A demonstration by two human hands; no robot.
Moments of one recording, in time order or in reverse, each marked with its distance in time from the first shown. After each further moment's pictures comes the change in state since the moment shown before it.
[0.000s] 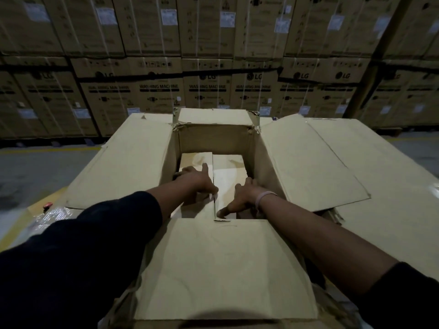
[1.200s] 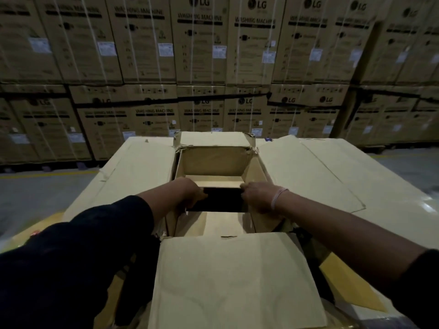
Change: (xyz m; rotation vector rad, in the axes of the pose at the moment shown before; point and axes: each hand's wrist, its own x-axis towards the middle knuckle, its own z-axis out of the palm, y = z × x) left_hand -0.020 -0.037 -0.051 0.557 -0.091 0.408; right_hand -0.007 0.030 -0.041 -0.598 0.352 -0.328
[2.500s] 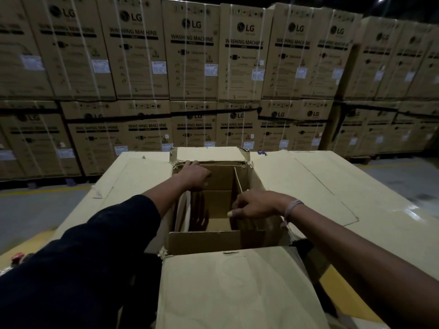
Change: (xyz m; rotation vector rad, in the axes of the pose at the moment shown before) left_hand 0.032 -0.037 -0.050 -0.087 0.572 -0.006; right_hand -0.047 -0.003 -0.061 0.887 -0.054 0.050
